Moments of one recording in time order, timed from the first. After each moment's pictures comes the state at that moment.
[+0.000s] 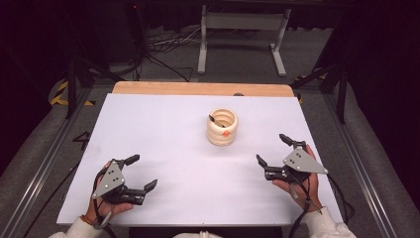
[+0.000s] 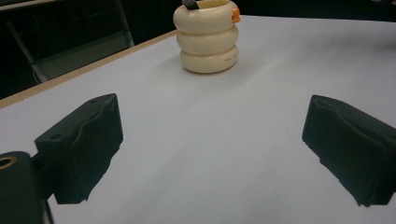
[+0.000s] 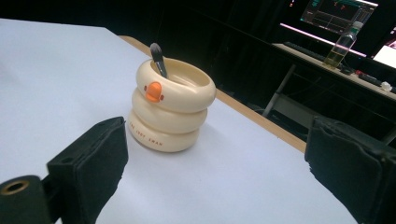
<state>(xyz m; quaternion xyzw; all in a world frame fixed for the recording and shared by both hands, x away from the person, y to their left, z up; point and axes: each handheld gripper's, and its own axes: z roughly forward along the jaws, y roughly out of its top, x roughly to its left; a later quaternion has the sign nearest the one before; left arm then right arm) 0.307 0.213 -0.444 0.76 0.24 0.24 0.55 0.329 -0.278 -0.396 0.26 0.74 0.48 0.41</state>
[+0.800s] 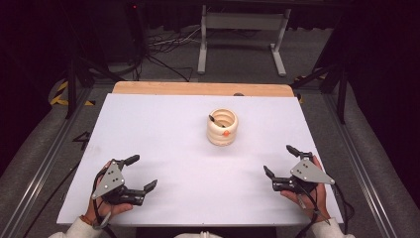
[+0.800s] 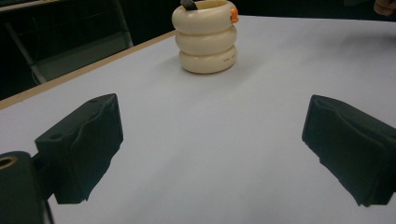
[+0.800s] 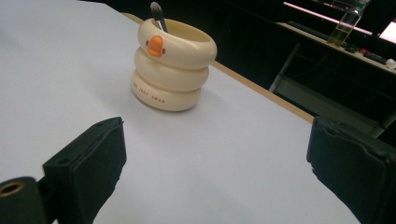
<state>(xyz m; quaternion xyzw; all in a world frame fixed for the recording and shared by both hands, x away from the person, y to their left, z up) 0.307 0.213 -0.443 0.76 0.23 0.24 0.55 0.313 -0.303 -0.421 0.28 0.75 0.46 0.39</state>
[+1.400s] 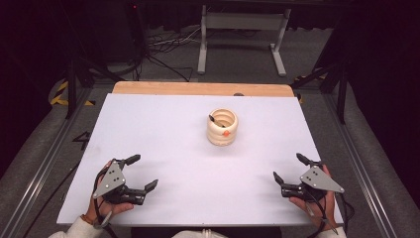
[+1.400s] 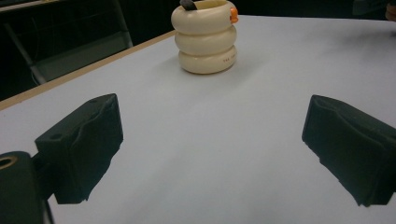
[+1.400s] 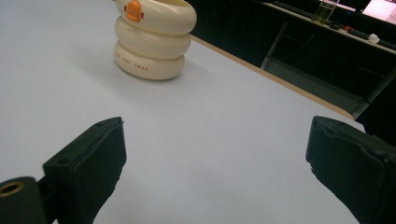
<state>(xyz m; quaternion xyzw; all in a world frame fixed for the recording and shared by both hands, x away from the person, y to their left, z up) 0.307 0.213 -0.443 0.77 0.23 0.24 0.55 0.297 -0.329 -0.439 0.31 0.74 0.45 0.39</state>
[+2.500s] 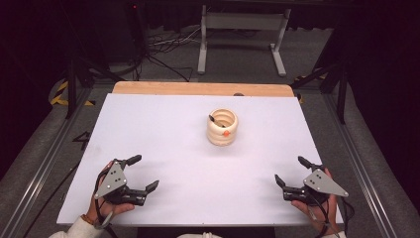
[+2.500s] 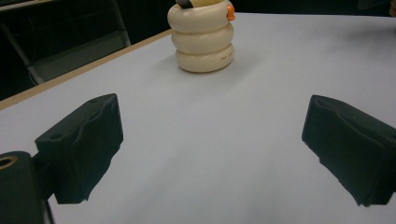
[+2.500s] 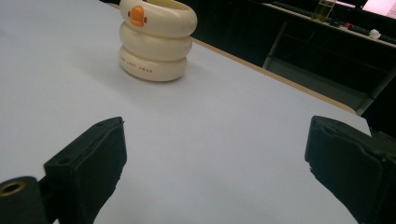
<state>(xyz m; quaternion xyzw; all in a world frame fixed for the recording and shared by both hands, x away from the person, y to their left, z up) 0.308 0.209 -0.443 0.77 0.23 0.24 0.55 0.289 -0.331 -0.439 0.32 0.73 0.46 0.38</state>
